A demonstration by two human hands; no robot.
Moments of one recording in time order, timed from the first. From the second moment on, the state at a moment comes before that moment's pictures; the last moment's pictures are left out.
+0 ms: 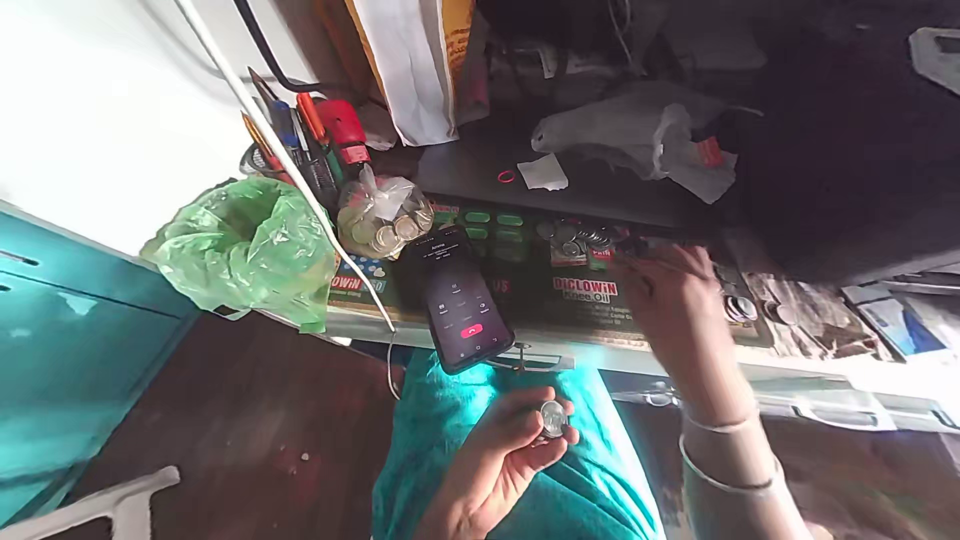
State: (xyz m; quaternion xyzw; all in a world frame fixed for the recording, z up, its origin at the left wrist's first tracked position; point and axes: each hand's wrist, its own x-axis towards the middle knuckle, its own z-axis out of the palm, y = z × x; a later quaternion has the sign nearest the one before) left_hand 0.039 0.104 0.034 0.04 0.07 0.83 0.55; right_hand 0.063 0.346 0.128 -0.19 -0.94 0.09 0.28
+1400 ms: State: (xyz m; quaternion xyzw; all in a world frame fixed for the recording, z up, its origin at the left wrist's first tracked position) left_hand 0.035 0.098 0.032 0.08 0.11 0.83 0.53; right_hand 0.003 0.372 0.147 0.11 -0.97 -0.08 0.17
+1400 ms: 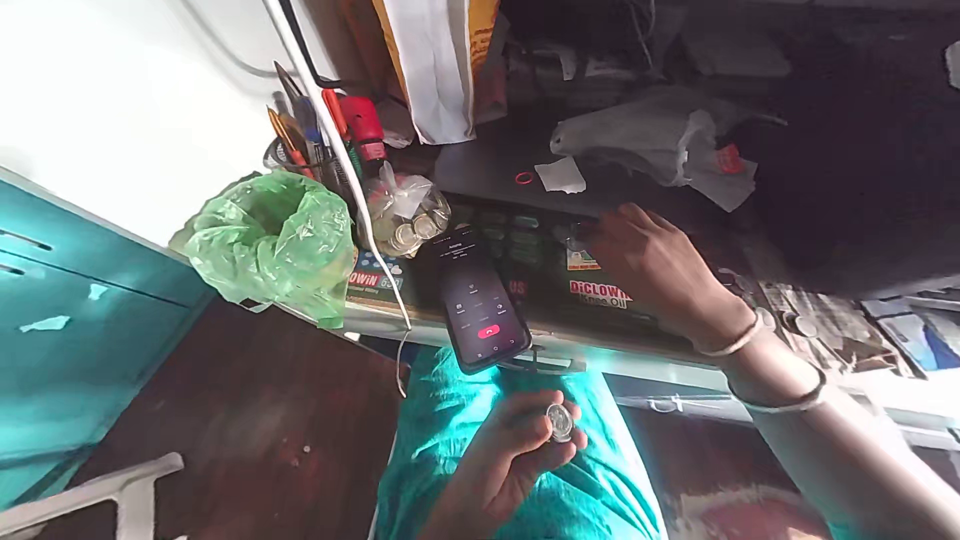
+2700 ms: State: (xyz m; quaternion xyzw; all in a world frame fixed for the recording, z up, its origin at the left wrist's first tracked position) left_hand 0.033 0.107 0.008 0.09 -0.03 0.82 0.57; right_hand -0.003 0.341 0.135 0.06 -1.00 0.00 0.07
